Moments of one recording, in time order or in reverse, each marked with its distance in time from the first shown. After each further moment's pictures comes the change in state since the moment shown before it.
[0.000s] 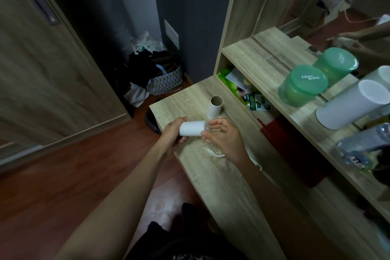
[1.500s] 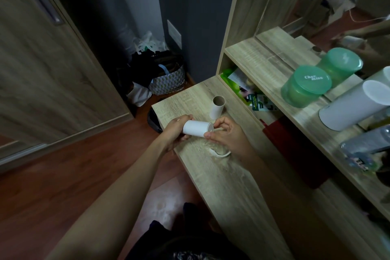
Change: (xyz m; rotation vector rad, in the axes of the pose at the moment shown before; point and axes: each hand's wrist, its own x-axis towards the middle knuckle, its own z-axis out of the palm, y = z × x) left_hand 0.008 0.008 -0.002 0.119 -0.124 0.035; right_hand 0.011 0.000 -0.014 -0.077 -0.135 0.019
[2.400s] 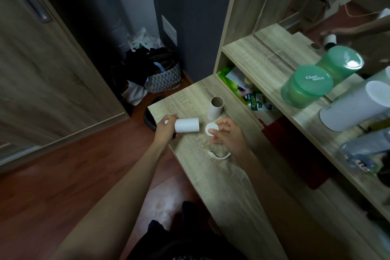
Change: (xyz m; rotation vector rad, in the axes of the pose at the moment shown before) left_hand 0.020 -0.013 -0.016 0.033 0.348 0.081; right_hand 0.023 0.023 0.003 0.120 0.169 0.142
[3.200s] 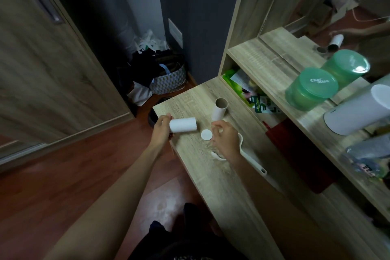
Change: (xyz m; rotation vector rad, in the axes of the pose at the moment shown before) left_hand -0.008 0.003 -0.021 0.062 0.028 0.061; right_hand 0.011 0.015 0.029 -0.561 0.199 -0.187
